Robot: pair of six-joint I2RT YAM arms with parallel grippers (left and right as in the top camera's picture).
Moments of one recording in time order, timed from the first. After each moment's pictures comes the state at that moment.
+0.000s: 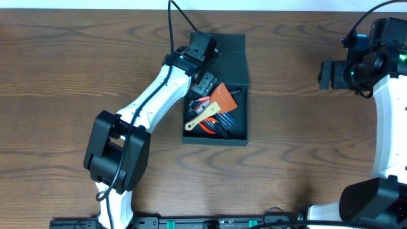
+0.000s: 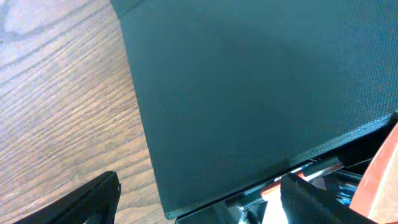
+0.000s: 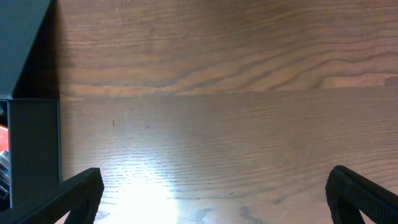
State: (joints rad) left arm -0.51 2.02 1.62 -0.73 -0.14 0.13; right arm -0.23 1.63 1.63 -1.15 -0.05 -0.14
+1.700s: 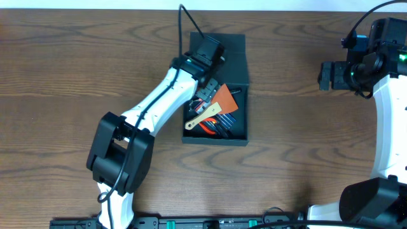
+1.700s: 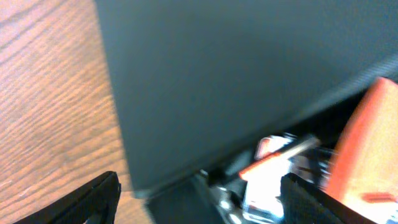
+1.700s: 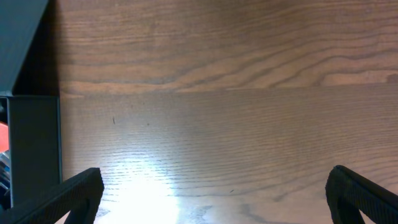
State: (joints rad) left arm -0.55 2.02 1.62 -0.79 -0.17 0.12; right arm -0.23 1.63 1.63 -1.16 -0.05 -0.14
